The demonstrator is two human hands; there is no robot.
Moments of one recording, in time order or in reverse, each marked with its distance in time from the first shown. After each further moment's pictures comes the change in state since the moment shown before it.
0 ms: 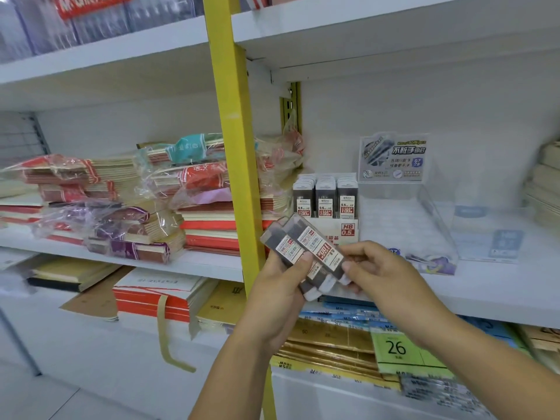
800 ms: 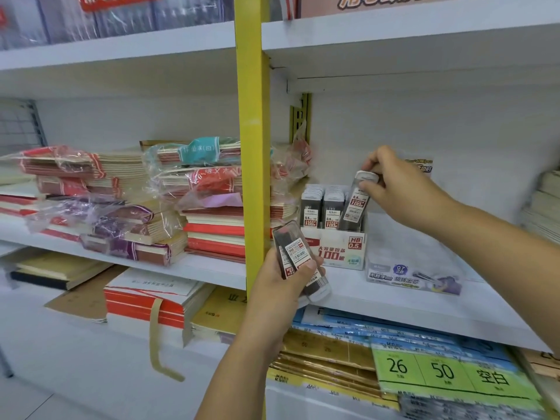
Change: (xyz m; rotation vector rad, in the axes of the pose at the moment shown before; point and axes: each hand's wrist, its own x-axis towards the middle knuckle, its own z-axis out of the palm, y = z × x) left_hand 0.003 0.008 -0.009 0.308 0.189 0.070; right_hand 0.107 -0.074 -0.051 -0.836 0.123 -0.345
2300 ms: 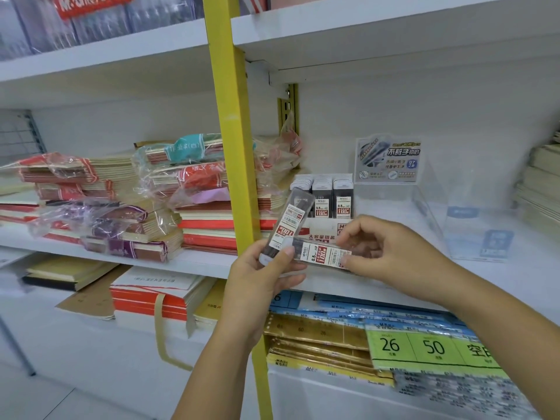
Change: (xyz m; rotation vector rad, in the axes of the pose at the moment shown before) left_hand -0.005 0.004 -0.010 -0.126 0.026 0.021; right_hand -0.099 -0.007 0.021 0.590 -0.245 0.048
